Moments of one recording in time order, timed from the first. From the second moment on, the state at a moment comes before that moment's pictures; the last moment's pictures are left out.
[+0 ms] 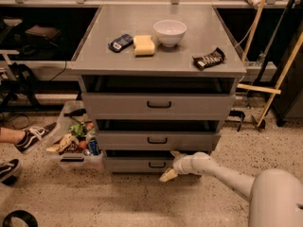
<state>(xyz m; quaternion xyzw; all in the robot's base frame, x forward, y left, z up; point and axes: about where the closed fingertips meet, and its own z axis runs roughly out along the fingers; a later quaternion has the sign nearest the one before) 0.677 -0.097 0.268 -0.52 0.76 0.12 0.38</state>
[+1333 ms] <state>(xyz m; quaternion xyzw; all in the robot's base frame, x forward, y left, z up) 0.725 -0.090 0.205 -0.49 0.78 0.14 0.36</state>
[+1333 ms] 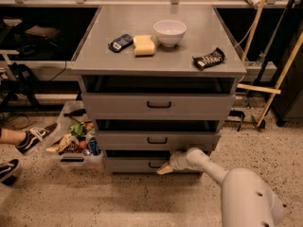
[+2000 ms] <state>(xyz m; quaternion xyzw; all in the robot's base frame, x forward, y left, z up) 0.725 -0.090 0.205 -0.49 0.78 0.14 0.36</state>
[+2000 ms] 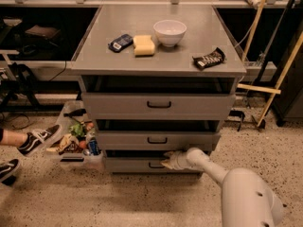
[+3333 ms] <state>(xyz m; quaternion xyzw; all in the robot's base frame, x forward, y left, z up) 0.680 -0.092 0.194 -0.50 0.78 0.15 0.36</state>
